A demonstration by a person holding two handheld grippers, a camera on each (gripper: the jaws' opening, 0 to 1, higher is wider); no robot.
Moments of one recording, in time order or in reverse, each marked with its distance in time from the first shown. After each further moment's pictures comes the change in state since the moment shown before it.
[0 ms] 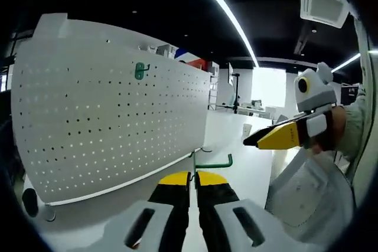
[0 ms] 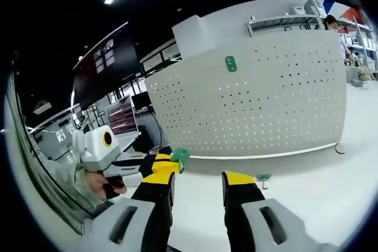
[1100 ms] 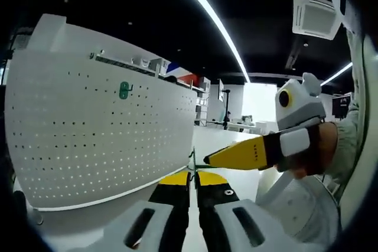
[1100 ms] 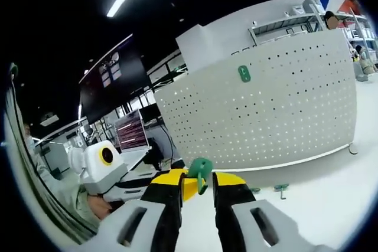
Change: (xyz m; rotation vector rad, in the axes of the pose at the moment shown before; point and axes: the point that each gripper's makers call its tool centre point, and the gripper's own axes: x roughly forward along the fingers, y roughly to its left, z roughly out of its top) left arm 0.003 -0.033 0.031 -0.031 -0.112 -0.073; right arm 0.014 0.020 0.024 0.053 -0.088 0.046
